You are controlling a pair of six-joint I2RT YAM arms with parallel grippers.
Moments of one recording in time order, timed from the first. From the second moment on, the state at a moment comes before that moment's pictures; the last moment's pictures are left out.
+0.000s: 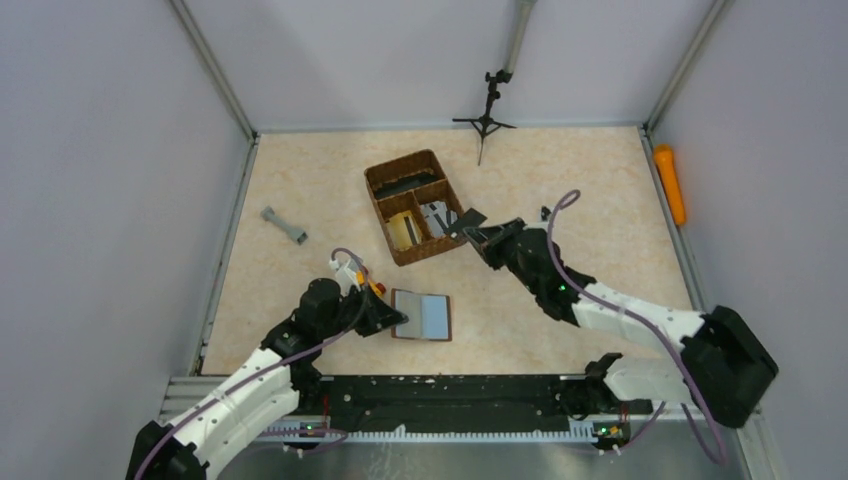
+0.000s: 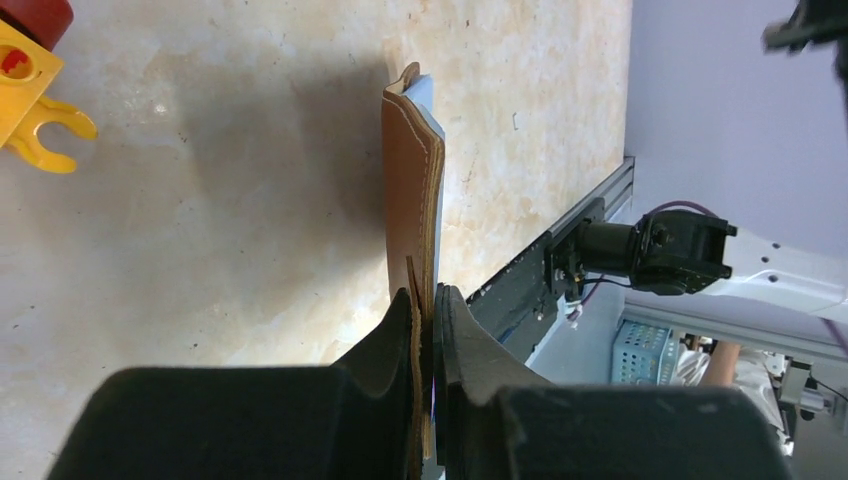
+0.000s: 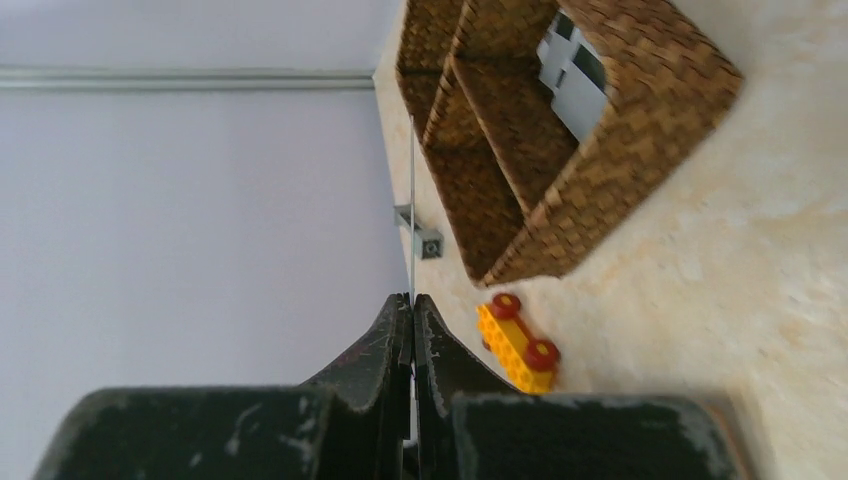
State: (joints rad) left arm -0.56 0.59 0.20 -0.09 0.40 -0.98; right arm 0.76 1.09 0.51 0.32 0.24 1.45
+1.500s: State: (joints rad) left arm -0.55 0.57 0.17 -0.19 0.34 -0.82; right arm 0.78 2.28 1.43 0.69 0.53 1.59
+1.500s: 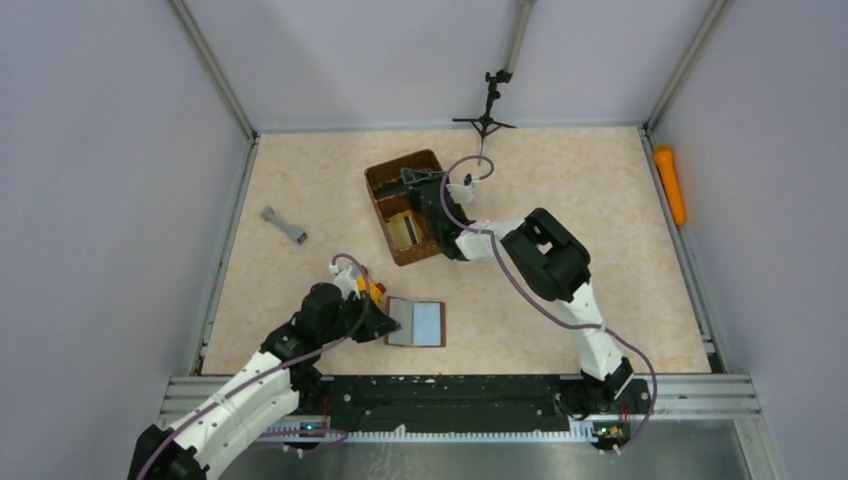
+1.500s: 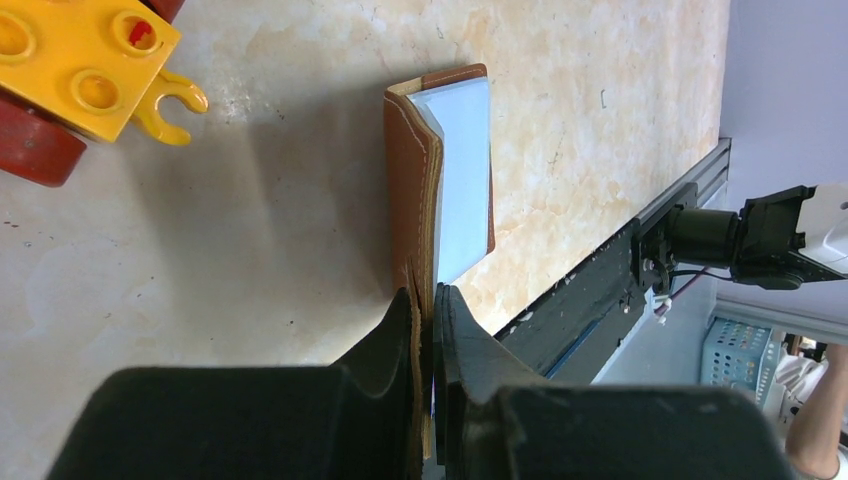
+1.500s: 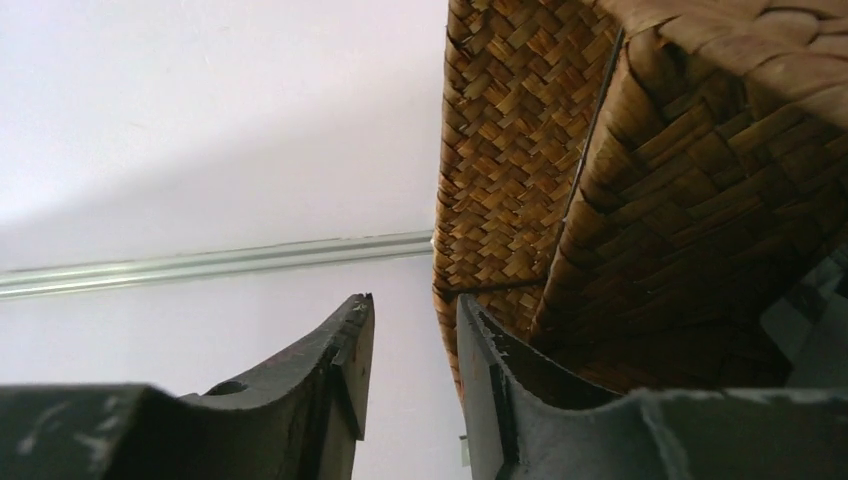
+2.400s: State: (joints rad) left arm -0.55 0.57 0.18 -0.14 0.41 -0.88; right arm 0.79 1.52 0.81 0.63 -0.07 1.00
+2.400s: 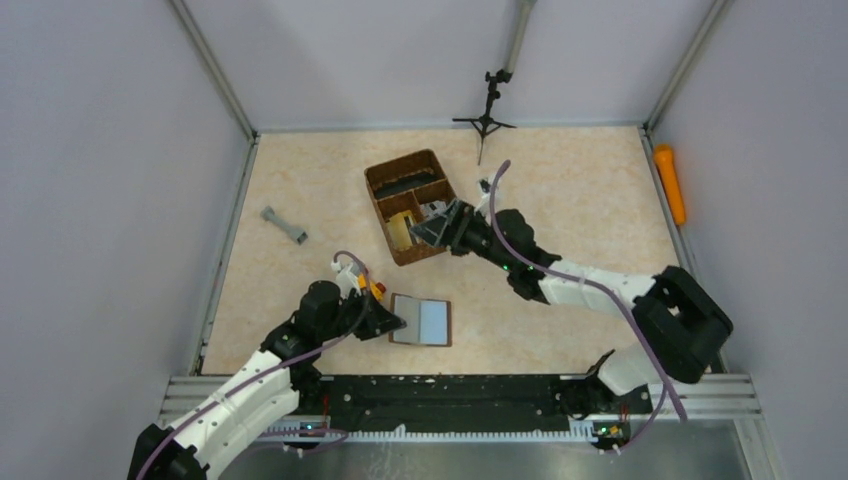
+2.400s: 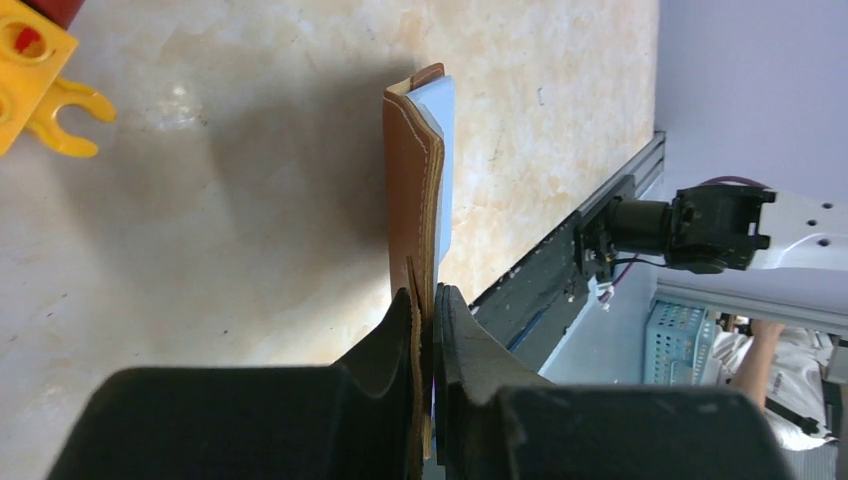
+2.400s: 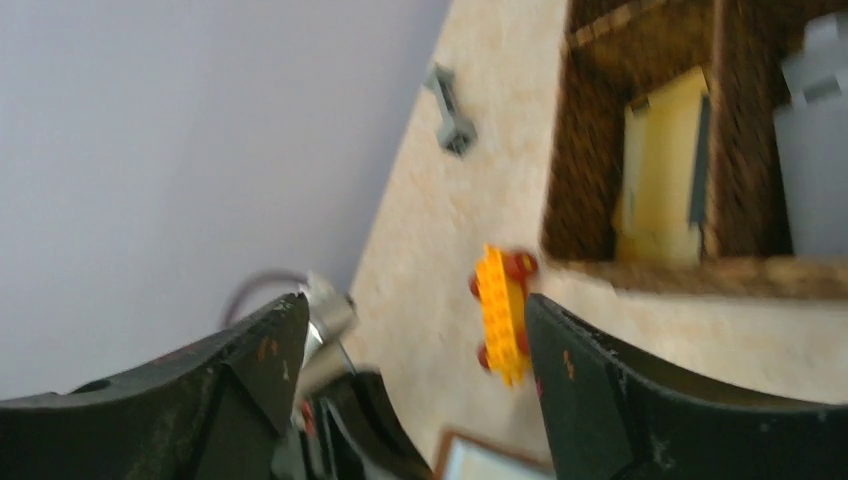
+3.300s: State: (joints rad) left arm -0.56 0.62 0.10 0.26 0.52 -1.12; right arm 1.17 1.09 0.51 0.13 0.04 0.67
